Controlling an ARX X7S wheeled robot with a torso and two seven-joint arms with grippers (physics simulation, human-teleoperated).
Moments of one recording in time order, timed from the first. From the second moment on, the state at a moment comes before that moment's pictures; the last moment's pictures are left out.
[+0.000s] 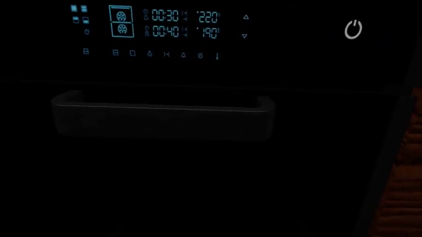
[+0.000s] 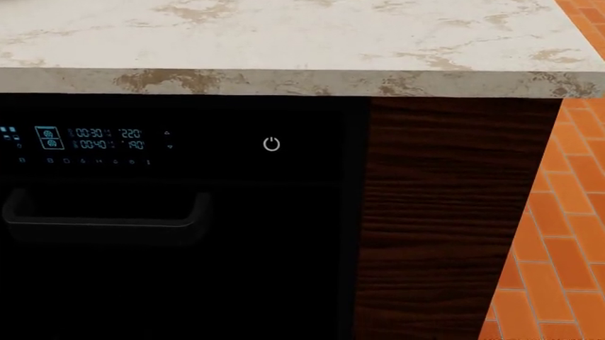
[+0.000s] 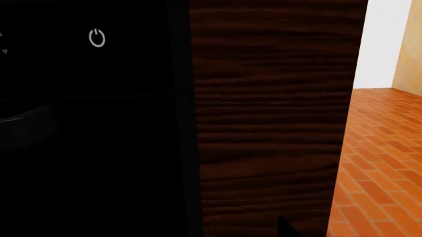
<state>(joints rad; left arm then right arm) 0.01 -0.14 0.17 0.00 -0.17 0.03 -0.16 -0.03 0.15 -0.17 -0.05 0.18 -0.02 0.15</state>
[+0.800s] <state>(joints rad) 0.02 -0.17 0.21 0.03 -0.14 0.04 -0.21 -0.05 0.17 -0.18 -0.08 0.22 -0.02 0.18</state>
